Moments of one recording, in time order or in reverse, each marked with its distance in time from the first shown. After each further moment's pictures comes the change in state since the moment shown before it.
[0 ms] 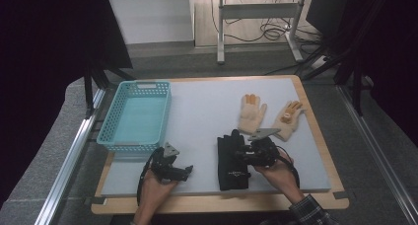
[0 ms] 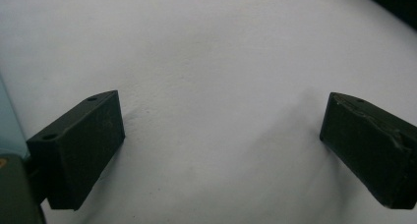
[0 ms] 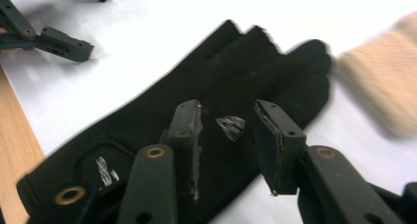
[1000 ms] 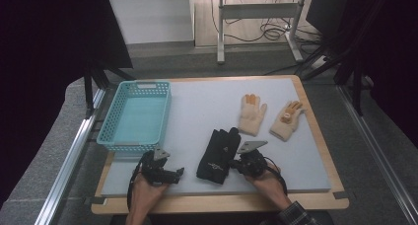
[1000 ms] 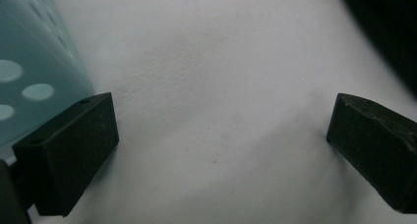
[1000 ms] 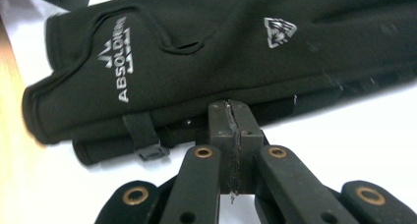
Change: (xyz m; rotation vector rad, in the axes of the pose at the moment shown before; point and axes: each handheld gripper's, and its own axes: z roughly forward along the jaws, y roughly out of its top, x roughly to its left) left arm 0.014 -0.018 -0.017 0.008 0.049 -0.032; right arm 0.025 -0.023 0.049 0.015 0.088 -0.033
